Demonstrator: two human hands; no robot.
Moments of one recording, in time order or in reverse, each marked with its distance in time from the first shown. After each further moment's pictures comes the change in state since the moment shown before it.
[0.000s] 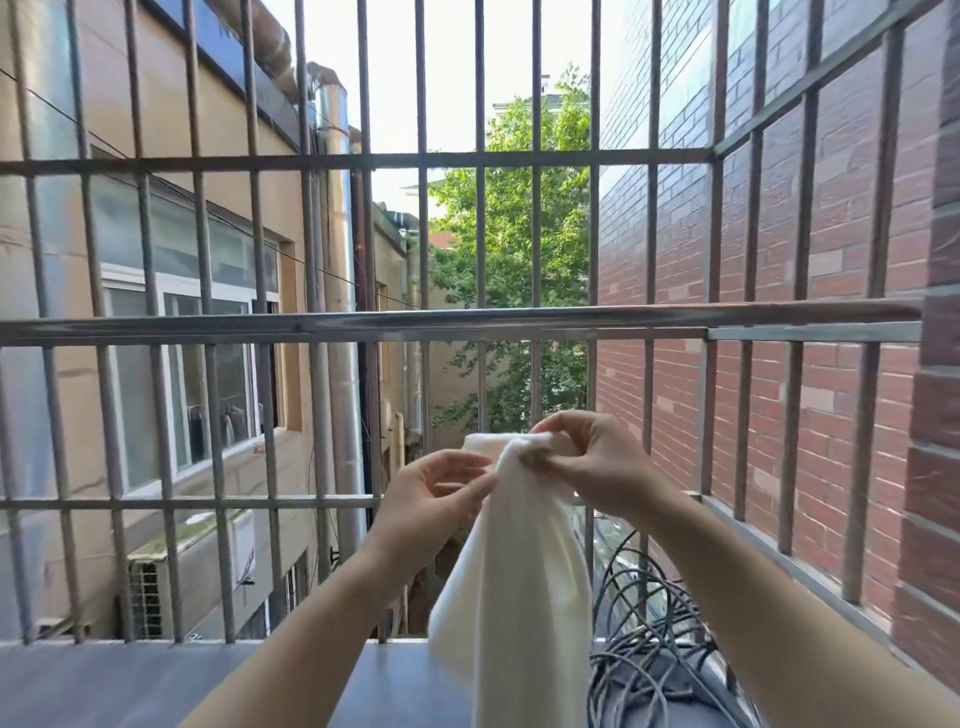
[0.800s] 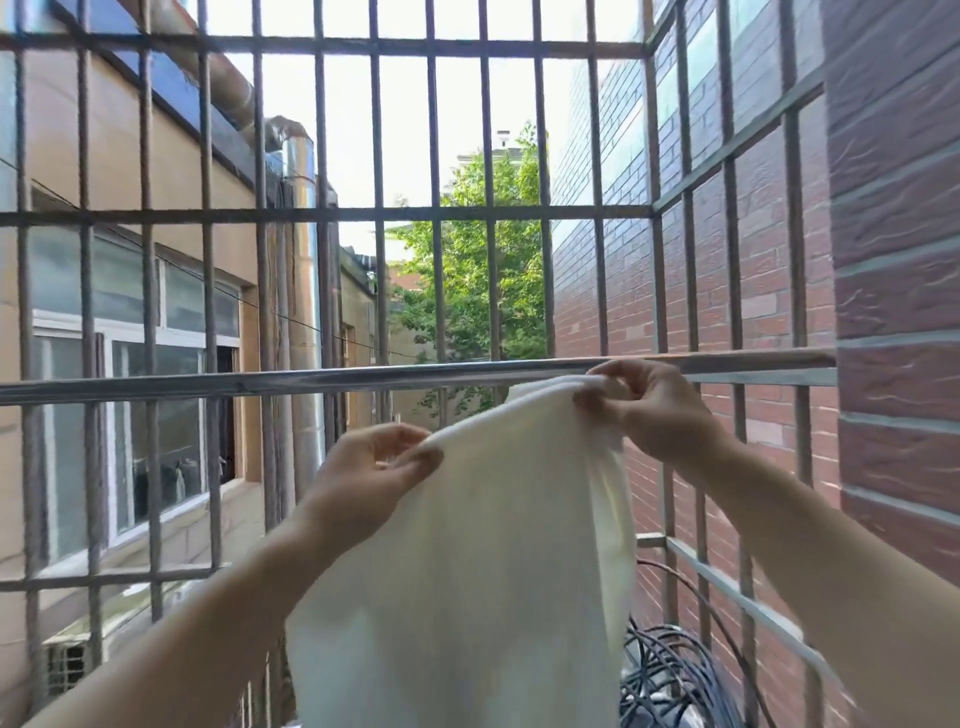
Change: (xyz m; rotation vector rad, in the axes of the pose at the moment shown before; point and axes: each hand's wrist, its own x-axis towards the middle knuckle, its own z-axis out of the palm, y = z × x) left_hand 0.041 0.063 -0.012 0.236 0.037 0.147; right_hand 0.025 -0.034 -0.101 0.004 0.293 -0.083
